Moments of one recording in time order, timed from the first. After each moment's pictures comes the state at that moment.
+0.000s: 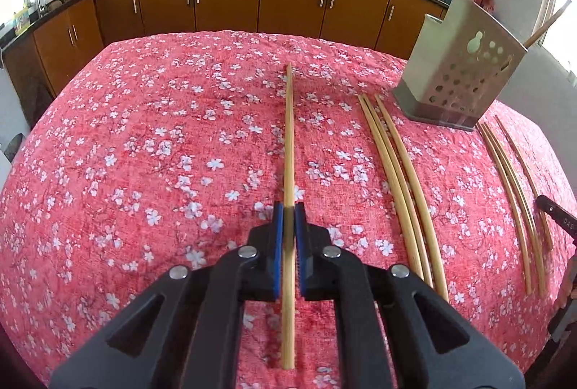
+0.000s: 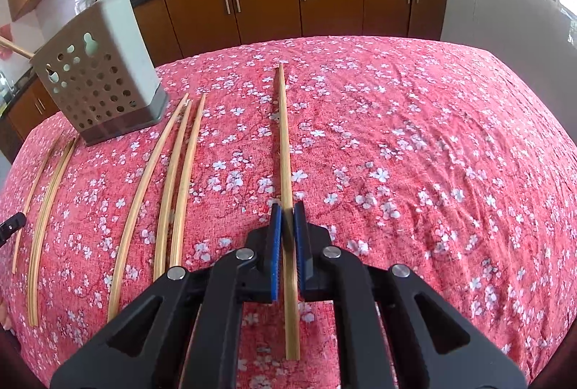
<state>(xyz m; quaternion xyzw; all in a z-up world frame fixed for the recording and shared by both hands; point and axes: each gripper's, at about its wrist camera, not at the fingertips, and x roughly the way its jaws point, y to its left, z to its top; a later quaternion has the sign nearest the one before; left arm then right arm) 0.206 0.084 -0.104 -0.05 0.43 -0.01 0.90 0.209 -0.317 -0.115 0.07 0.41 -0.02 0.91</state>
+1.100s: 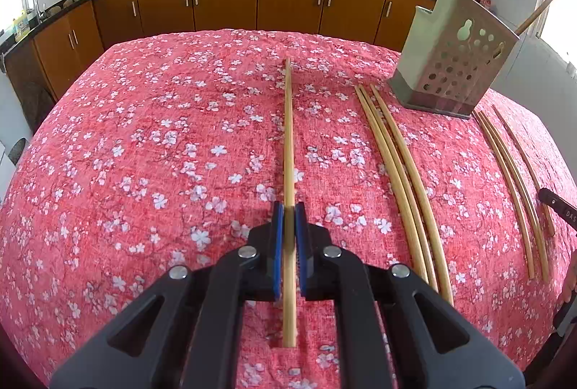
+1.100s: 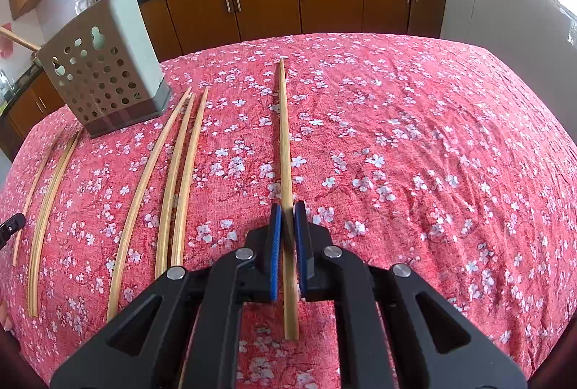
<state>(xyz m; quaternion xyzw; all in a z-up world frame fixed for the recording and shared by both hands) 0.192 0.077 -0.103 -0.03 0.44 -0.01 0.90 0.191 -0.313 -0.113 0.07 0.41 -0.03 0.91</state>
